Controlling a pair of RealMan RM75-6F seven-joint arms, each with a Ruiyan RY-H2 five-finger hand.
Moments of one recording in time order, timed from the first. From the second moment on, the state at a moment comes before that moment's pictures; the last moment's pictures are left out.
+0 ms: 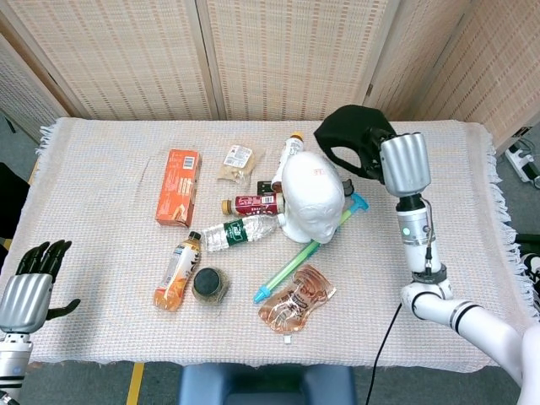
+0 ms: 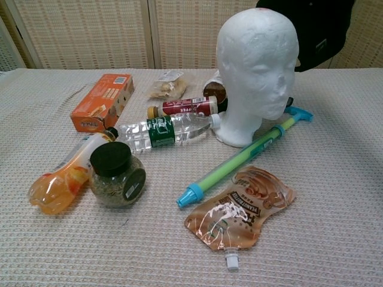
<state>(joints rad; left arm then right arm) -0.16 -1.14 -0.07 -1.65 1.44 1.42 0.18 0.75 -1.54 0.46 -1.06 -1.40 1.32 -0.11</state>
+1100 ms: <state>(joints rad) -0.16 -1.14 -0.06 -1.67 1.46 1.44 0.19 0.49 -1.32 0.14 -1.23 -1.54 1.33 0.05</state>
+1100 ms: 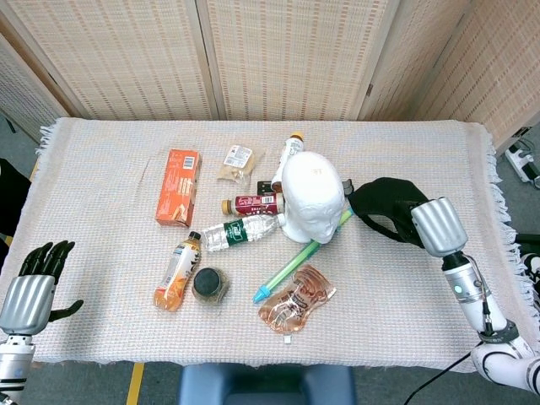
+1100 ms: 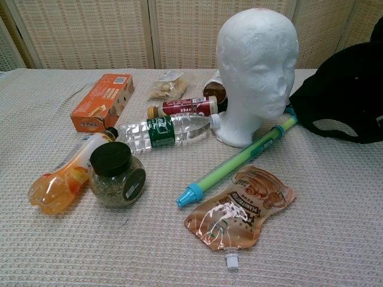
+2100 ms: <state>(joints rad) -0.16 -1.14 -0.07 -1.65 1.44 1.42 0.18 0.37 -1.19 0.09 -1.50 -1.45 1.33 -0.10</state>
